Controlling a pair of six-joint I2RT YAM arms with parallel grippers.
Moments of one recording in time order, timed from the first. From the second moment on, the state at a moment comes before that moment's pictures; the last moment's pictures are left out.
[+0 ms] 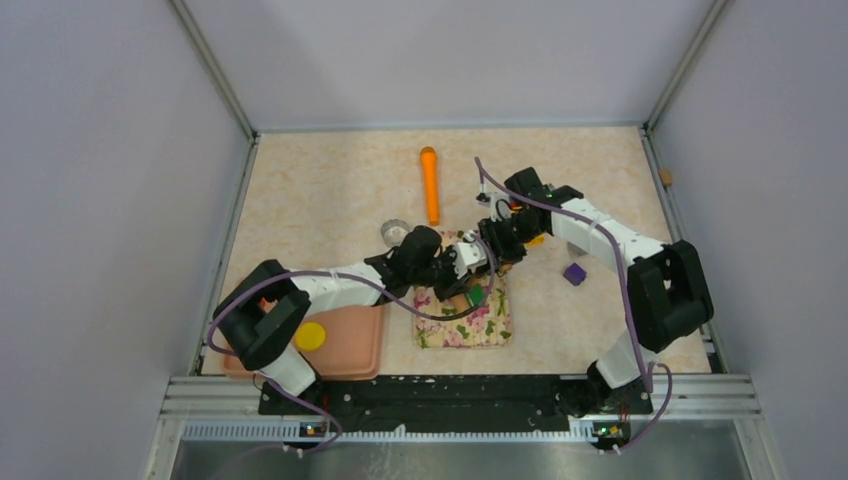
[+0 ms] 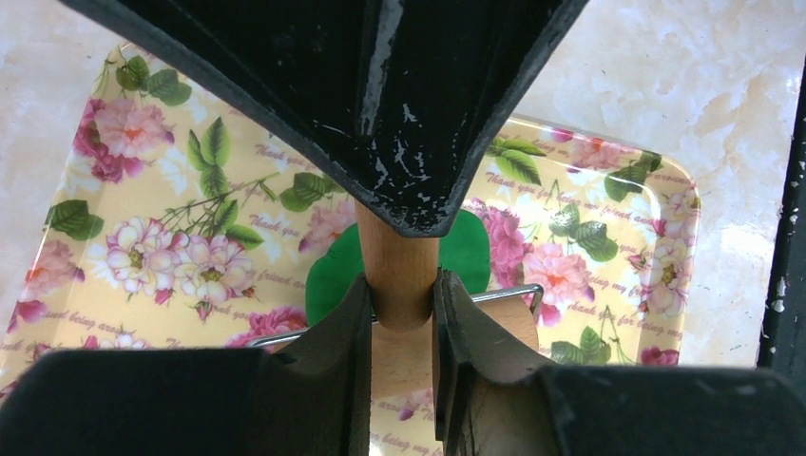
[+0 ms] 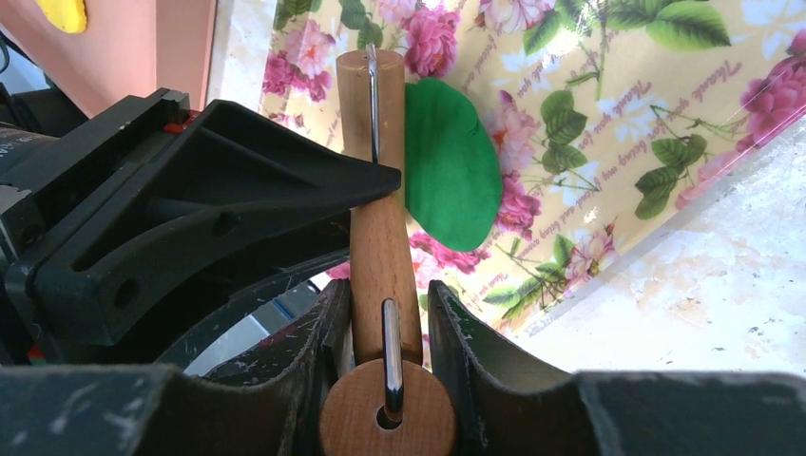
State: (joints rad) left arm -0.84 1.59 0.80 0.20 0.41 0.24; right arm 0.47 1.62 1.18 -0.77 -0.55 0.14
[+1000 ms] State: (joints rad) left arm -0.74 1.47 0.91 -0.07 0.46 0.25; right arm 0.52 1.63 1.35 -0.80 -0.57 0.16
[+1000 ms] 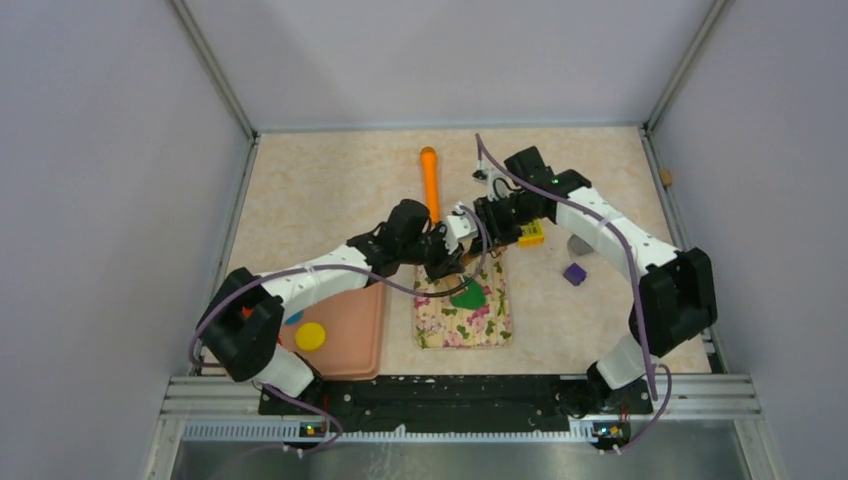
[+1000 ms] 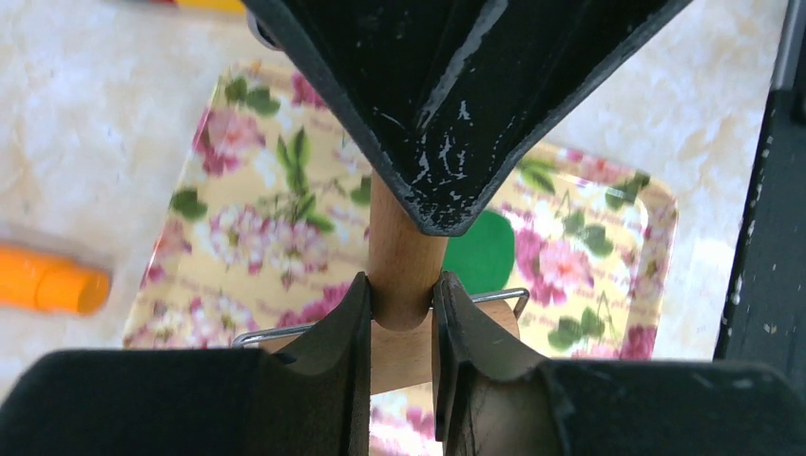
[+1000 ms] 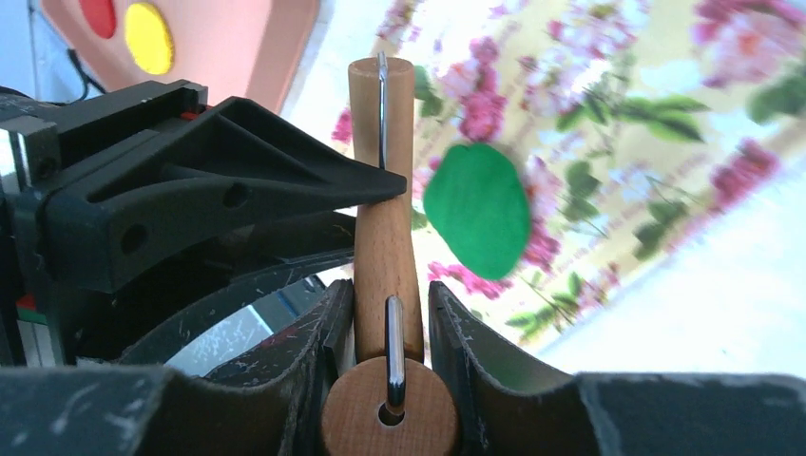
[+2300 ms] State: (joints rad) left arm -0.79 1.96 1.18 0.21 0.64 0.13; right arm 0.30 1.57 1.19 -0.82 -0.38 0.12
